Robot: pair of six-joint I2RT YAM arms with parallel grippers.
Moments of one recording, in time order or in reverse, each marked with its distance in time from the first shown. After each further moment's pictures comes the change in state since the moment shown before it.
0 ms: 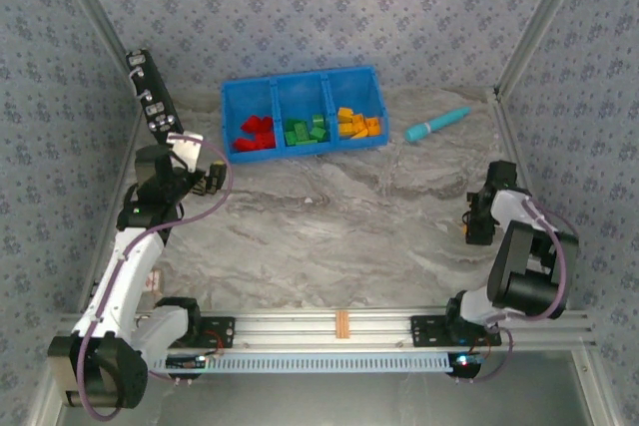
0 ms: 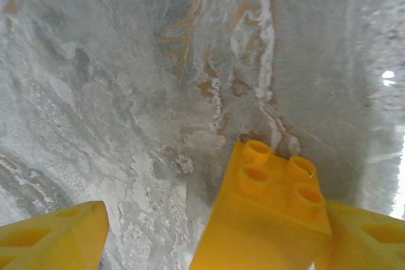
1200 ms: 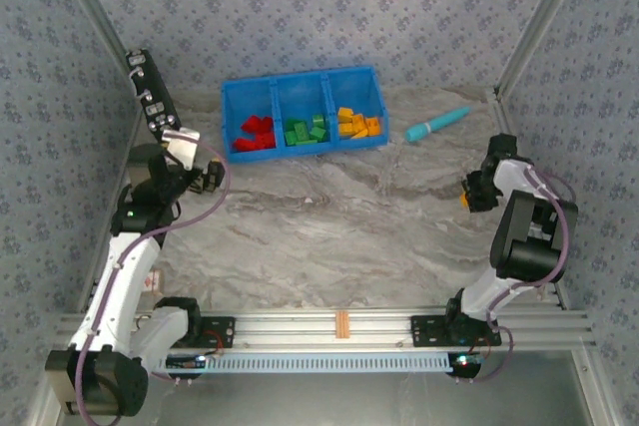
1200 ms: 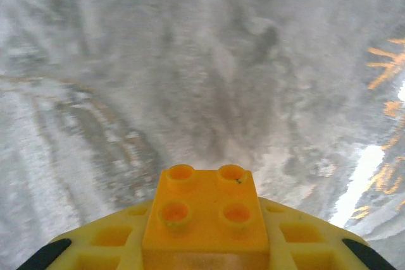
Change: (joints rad) left arm 0.000 -0.045 0.049 -0.038 0.021 0.008; right arm 0.031 0.173 0.290 -0.119 -0.065 -0.289
